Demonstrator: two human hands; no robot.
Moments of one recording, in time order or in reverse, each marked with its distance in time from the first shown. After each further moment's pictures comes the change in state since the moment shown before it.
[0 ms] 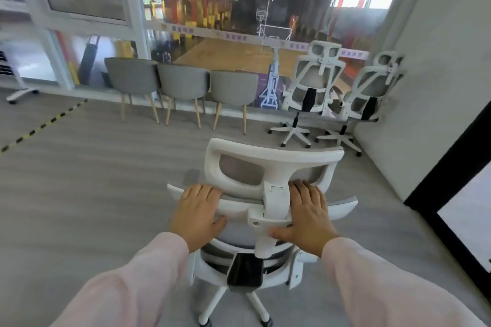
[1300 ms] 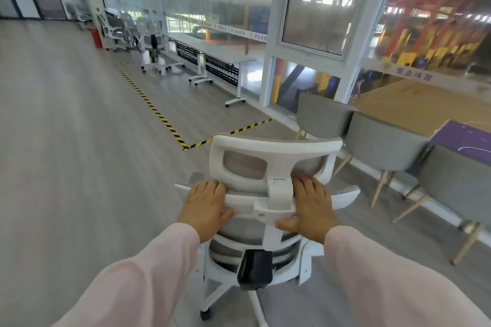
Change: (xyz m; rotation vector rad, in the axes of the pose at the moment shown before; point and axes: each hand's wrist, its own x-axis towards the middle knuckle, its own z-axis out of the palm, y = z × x) left_hand 0.276 -0.583 0.003 0.295 0.062 -0.837; right_hand 0.717 -0.414 0.138 0.203 -0.095 -0.852
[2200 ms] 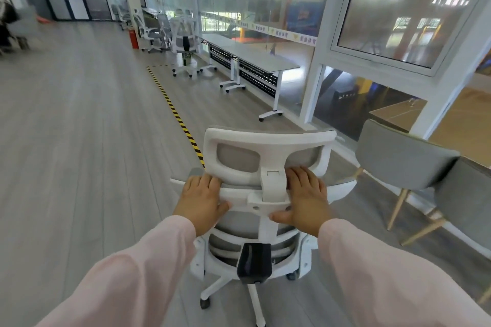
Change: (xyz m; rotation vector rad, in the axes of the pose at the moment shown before) left_hand 0.463 -0.314 0.093 0.065 -0.022 -0.190; right_hand 0.594 -0.028 0.122 0.091 0.000 -0.130
